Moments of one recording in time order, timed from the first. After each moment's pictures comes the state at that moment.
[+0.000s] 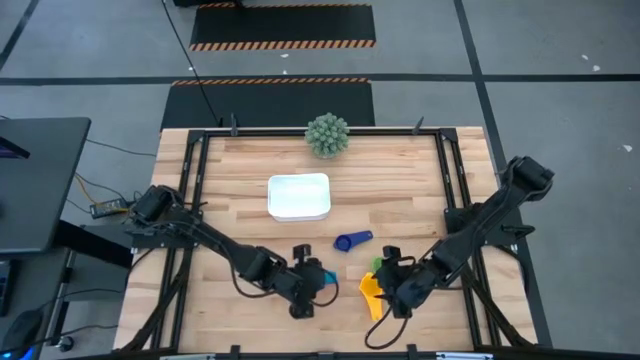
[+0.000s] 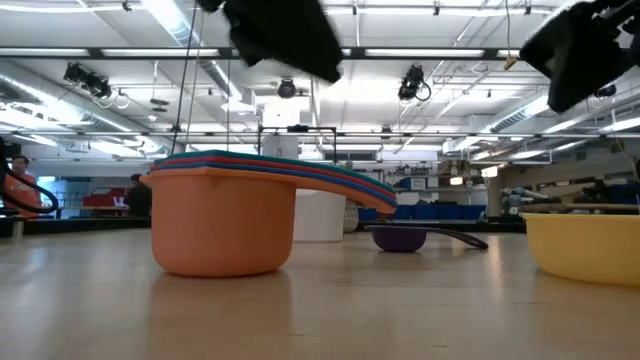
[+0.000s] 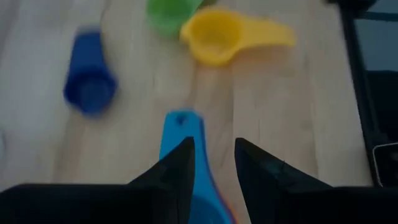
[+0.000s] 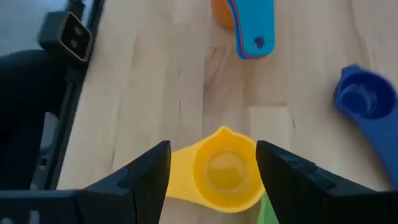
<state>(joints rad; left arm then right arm) -0.51 1.85 1.36 -0.37 -0.36 -0.43 0.71 1.50 0.91 -0.36 0.34 0.59</state>
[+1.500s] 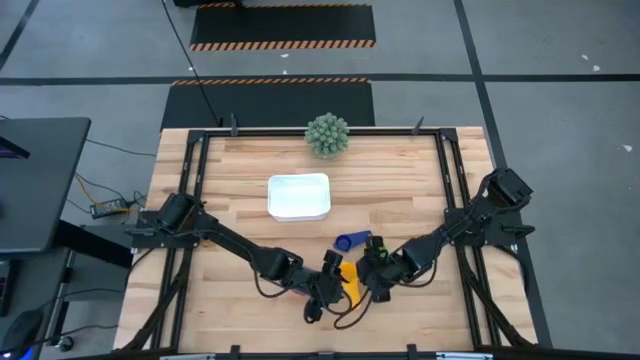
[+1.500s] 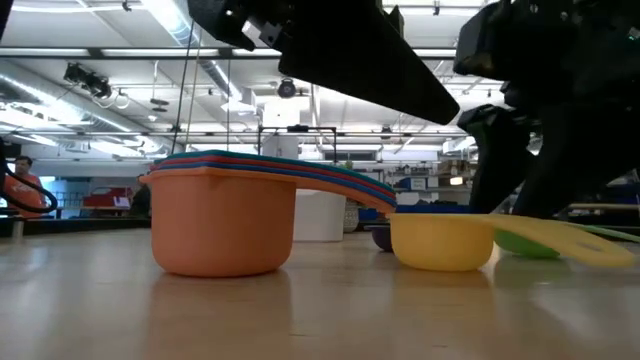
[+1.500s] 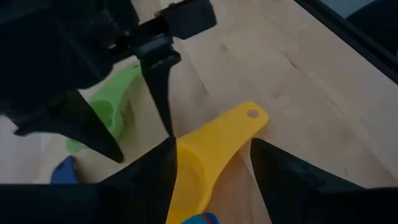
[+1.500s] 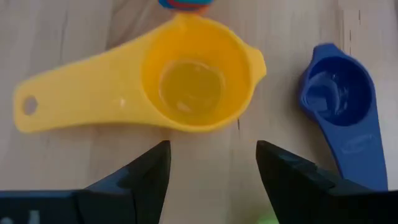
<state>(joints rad) -0.44 2.02 1.36 -0.01 -0.25 0.17 0.54 1.72 0.91 -0.31 0.35 0.37</state>
